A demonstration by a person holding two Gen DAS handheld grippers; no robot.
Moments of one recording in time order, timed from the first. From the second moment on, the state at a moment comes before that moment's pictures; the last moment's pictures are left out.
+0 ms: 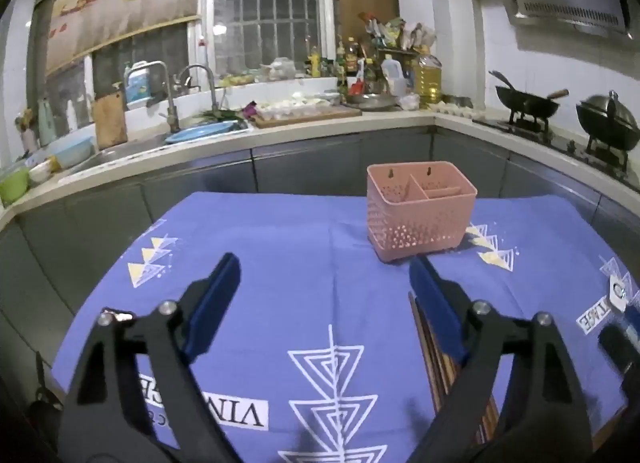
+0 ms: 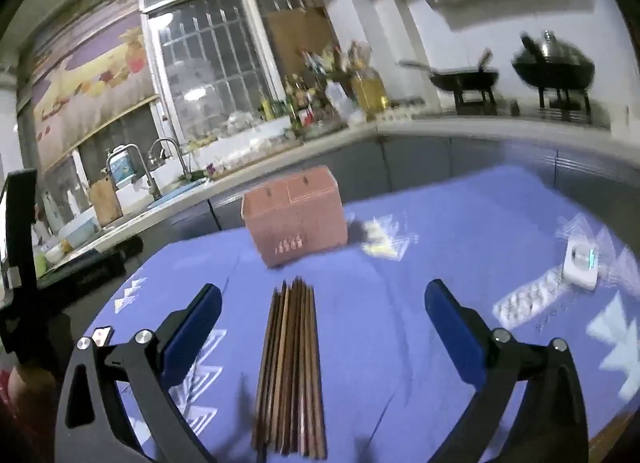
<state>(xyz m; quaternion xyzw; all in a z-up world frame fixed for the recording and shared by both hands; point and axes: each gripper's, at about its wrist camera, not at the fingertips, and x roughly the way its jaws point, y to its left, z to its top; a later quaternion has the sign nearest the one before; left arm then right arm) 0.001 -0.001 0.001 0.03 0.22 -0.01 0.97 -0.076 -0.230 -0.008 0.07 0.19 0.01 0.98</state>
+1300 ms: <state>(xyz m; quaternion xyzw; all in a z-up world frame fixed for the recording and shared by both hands) -0.004 -0.014 0.029 0.02 0.16 0.00 0.99 -0.037 -0.225 0.020 0.04 0.17 0.00 0.98</state>
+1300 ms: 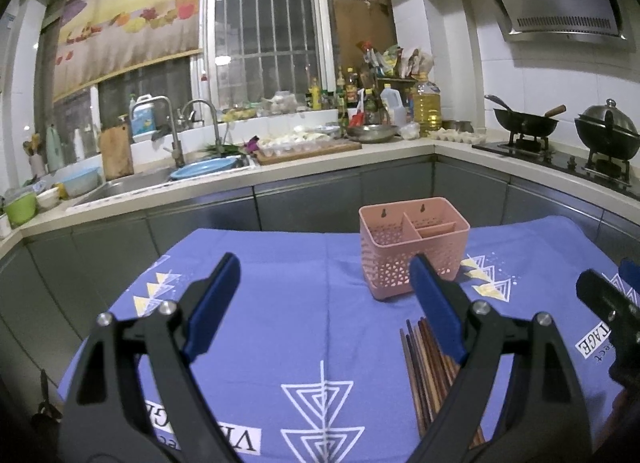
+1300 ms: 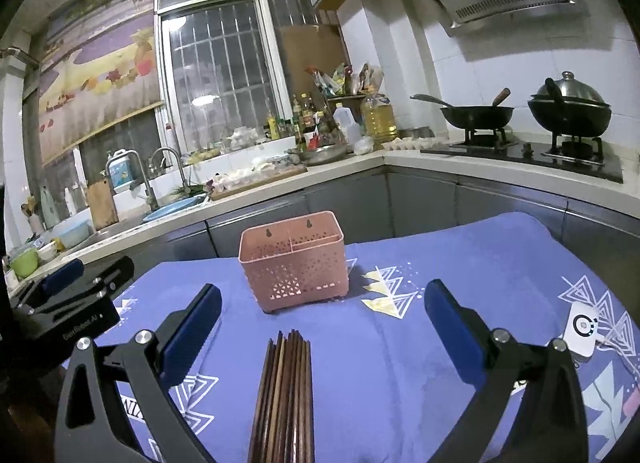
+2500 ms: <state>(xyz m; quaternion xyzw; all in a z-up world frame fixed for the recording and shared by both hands) -0.009 -0.013 0.017 0.01 0.19 0.01 0.98 -0.045 -0.226 0.023 0.05 0.15 0.00 0.99</state>
